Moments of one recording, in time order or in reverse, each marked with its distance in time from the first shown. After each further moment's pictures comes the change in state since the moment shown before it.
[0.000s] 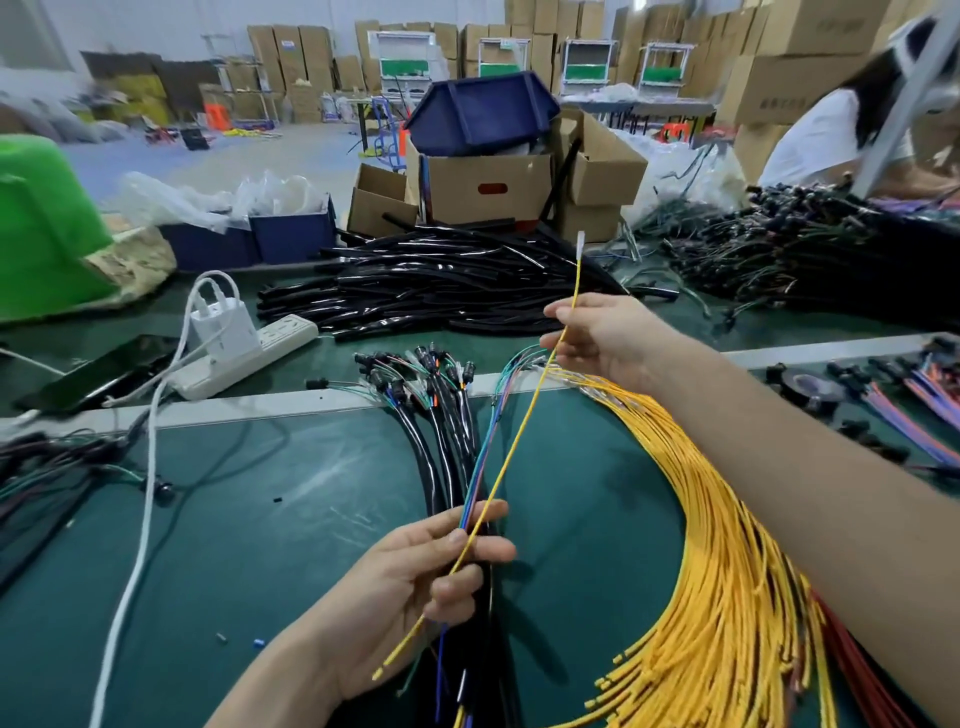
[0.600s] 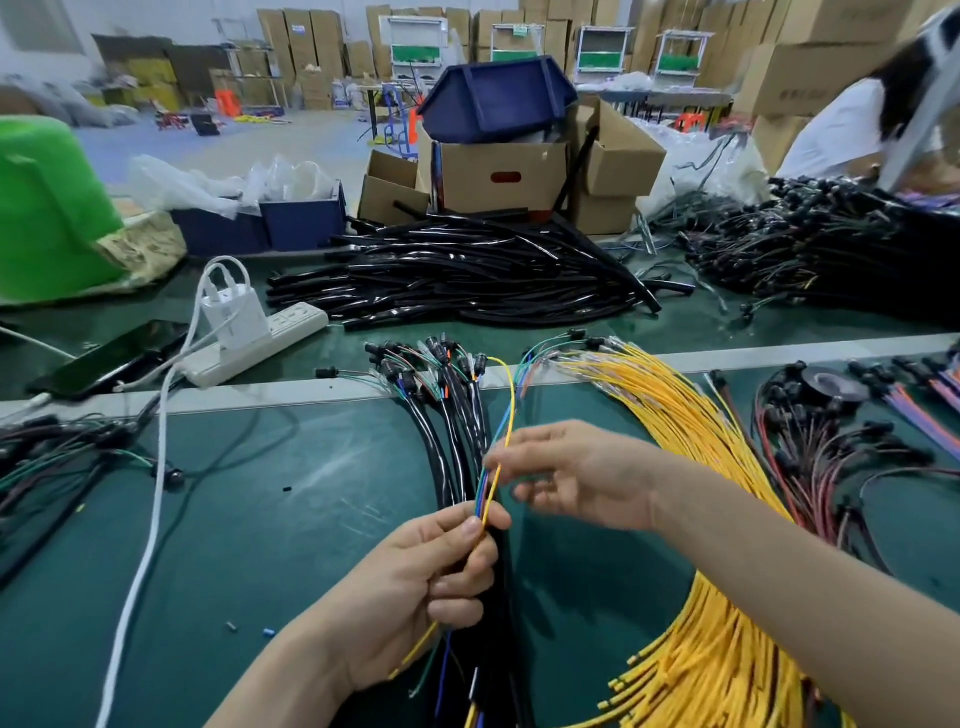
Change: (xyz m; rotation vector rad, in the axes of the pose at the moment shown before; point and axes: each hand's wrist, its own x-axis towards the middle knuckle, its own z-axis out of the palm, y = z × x) left_hand -0.001 0.002 0.000 0.016 -0.062 0.022; right_hand -0.058 0.066 0.029 0.032 -0.586 0.295
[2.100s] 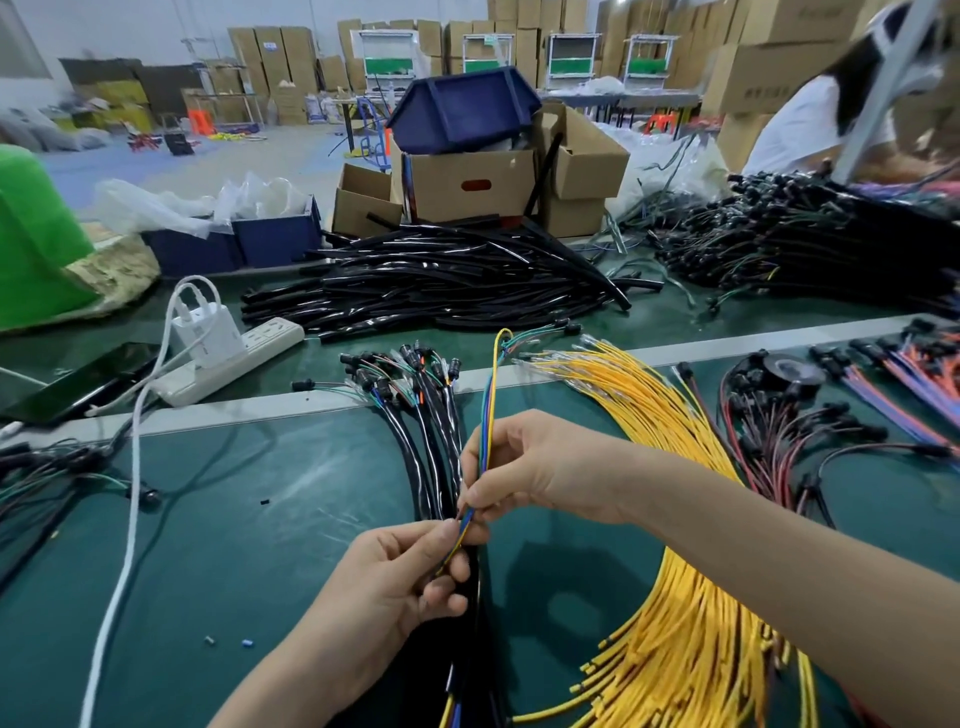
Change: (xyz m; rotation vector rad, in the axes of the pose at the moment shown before) left_hand -0.008 -0.005 0.014 0.296 0.286 0.117; right_hand -0.022 -0.010 0.019 -0.333 -0.019 -0.181
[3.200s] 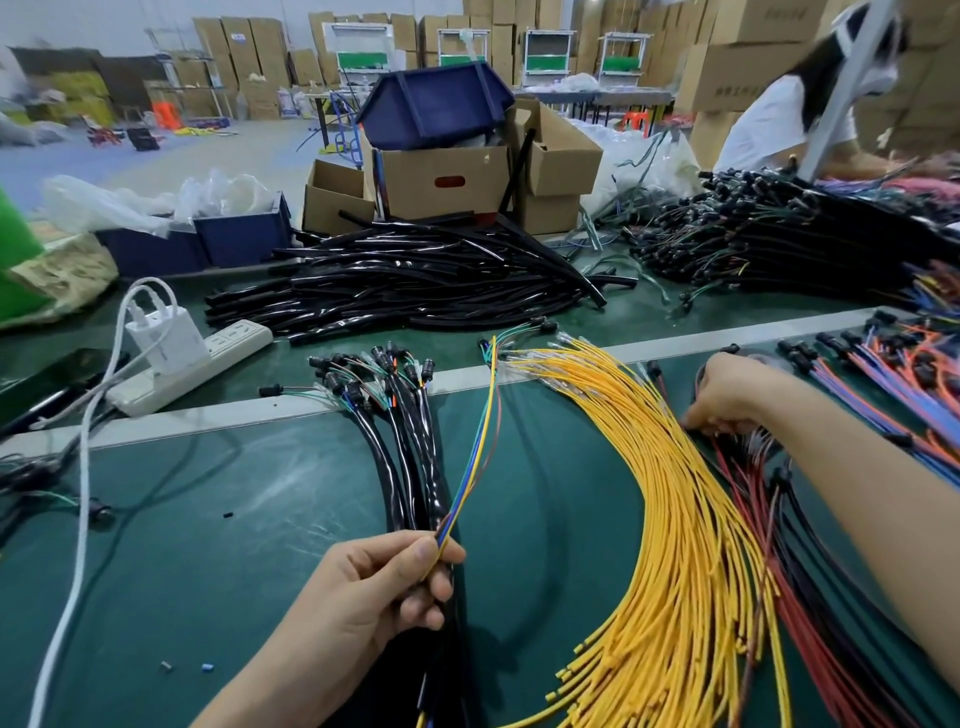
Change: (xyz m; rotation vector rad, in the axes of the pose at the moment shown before) left_hand 0.002 -0.006 0.000 0.028 -0.046 0.084; right_hand -0.050 0.042 -0.183 -0.717 0.748 0.715
